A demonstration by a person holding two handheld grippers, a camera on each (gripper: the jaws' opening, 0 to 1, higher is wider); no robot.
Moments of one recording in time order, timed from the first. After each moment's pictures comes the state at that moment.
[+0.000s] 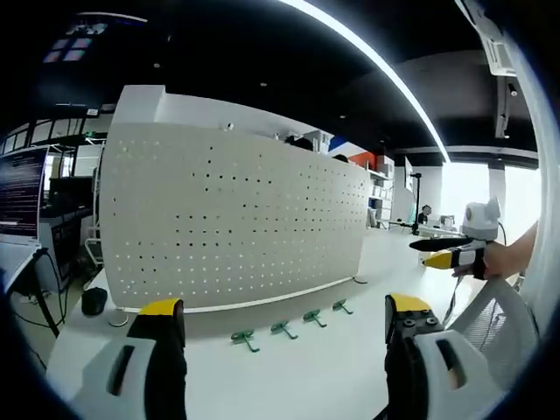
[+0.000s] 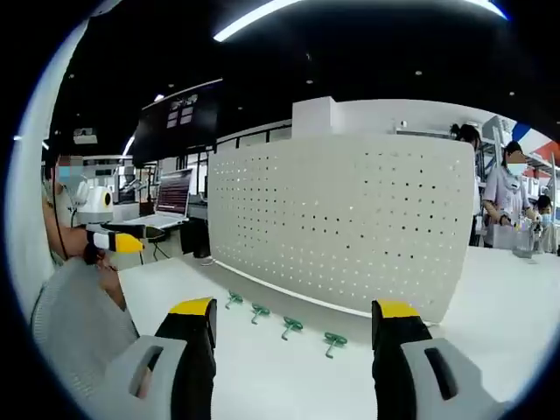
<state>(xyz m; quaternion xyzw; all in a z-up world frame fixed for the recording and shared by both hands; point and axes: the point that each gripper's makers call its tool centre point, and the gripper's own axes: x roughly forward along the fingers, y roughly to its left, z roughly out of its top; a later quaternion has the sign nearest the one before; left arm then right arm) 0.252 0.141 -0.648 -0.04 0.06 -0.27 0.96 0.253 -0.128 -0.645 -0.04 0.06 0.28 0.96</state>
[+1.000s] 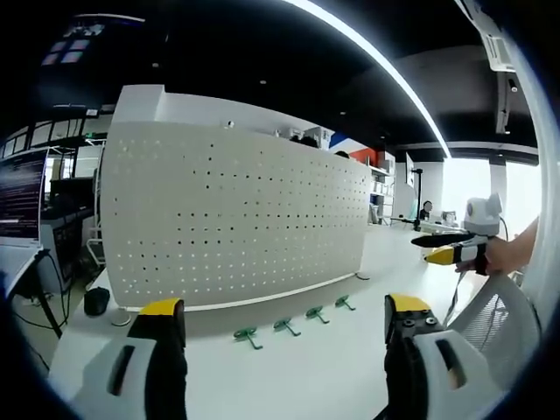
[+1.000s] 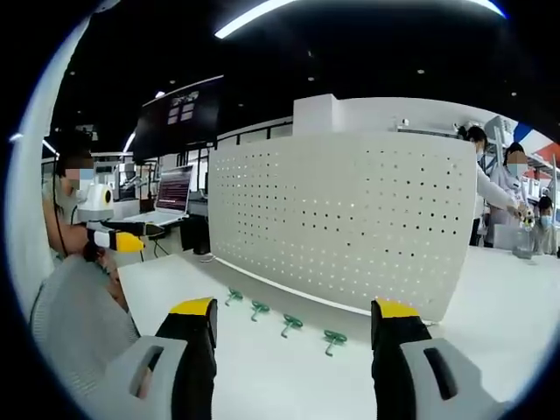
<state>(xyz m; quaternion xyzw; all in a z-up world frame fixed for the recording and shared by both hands) 0.253 0.143 -0.650 -0.03 0.06 -0.26 0.96 0.254 -0.129 -0.646 -0.04 0.07 0.27 0.96</state>
